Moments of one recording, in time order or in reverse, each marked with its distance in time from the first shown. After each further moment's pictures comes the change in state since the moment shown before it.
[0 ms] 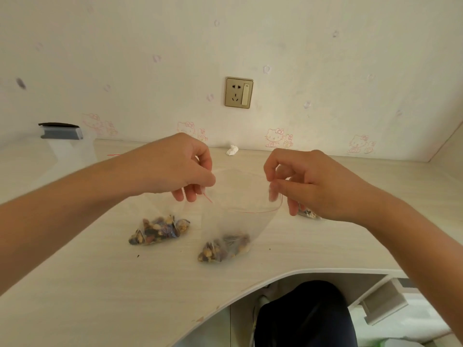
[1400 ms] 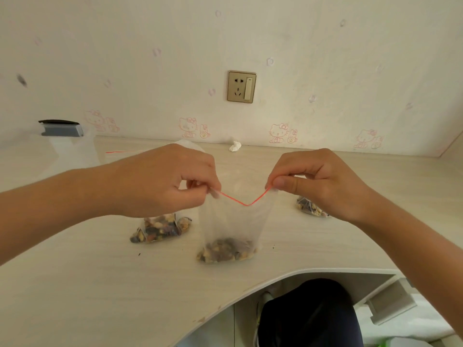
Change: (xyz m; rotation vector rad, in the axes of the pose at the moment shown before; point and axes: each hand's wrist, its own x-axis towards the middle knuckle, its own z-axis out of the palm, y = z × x) left_hand -0.019 -0.021 -0.001 0.410 -0.018 0.640; right_hand 0.005 0.026 0.008 0.237 0.115 -0.164
